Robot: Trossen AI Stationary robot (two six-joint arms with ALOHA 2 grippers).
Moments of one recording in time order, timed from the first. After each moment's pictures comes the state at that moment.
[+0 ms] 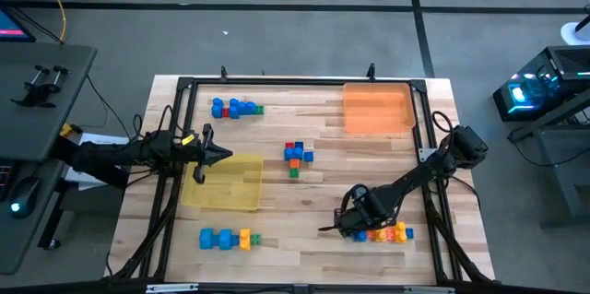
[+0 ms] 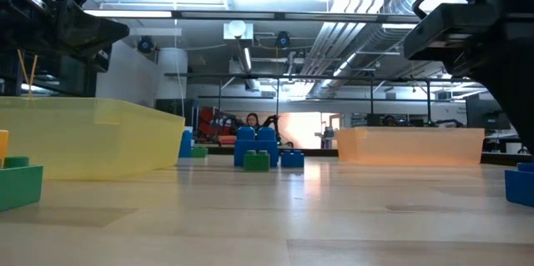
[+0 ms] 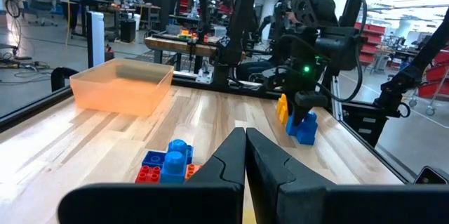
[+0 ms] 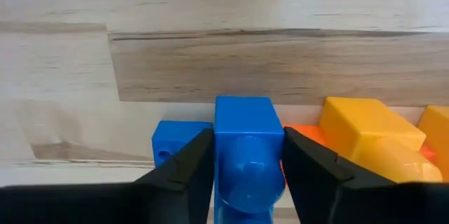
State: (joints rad) left arm 0.00 0.00 0.01 0.00 -0.01 -0.14; right arm 0.54 1.79 1.16 -0.87 -0.11 2.08
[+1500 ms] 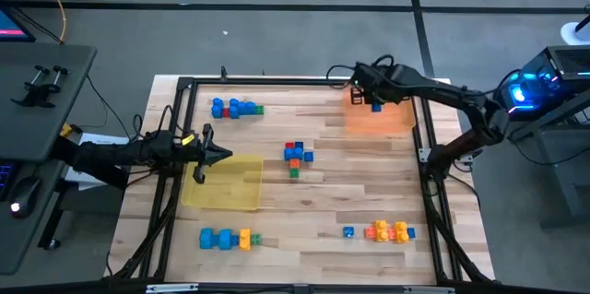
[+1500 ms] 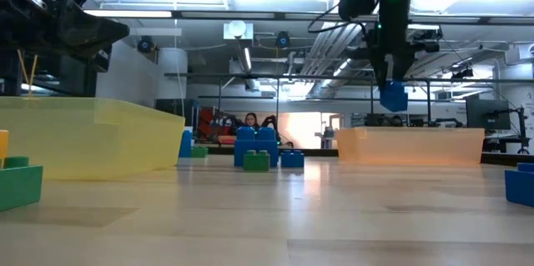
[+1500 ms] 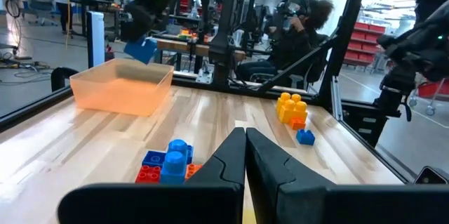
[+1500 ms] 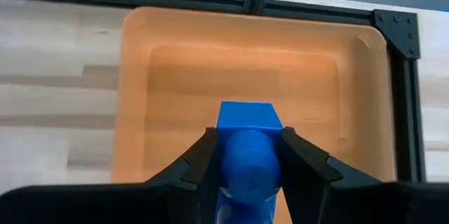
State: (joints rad) left arm 0.00 0.00 0.01 0.00 -0.01 -0.14; right arm -0.54 1.49 1.26 -1.13 0.44 0.91
